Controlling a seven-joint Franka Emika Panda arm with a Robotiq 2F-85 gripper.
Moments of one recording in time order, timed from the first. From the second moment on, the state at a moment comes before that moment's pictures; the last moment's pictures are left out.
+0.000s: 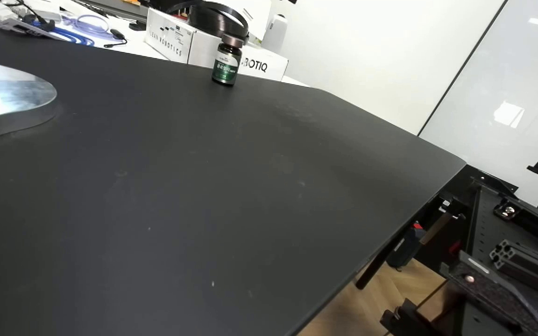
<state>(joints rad) 0.00 0.48 0.01 -1.64 -0.10 2.35 -0.30</state>
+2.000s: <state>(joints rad) 0.04 1.04 0.07 -0.92 -0.09 2.03 -0.34</state>
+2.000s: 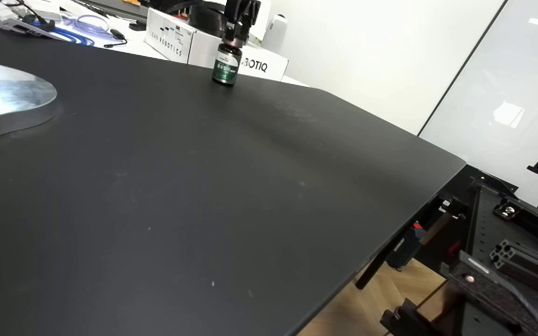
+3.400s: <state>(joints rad) 0.00 0.72 0.04 -1.30 -0.10 2.20 -0.35</state>
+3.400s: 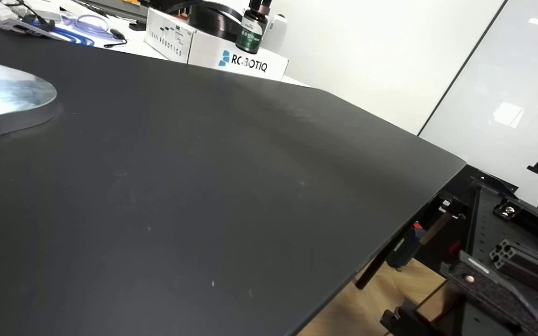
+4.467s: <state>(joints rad) -0.03 0.30 0.00 -2.17 -0.10 2.45 -0.33</state>
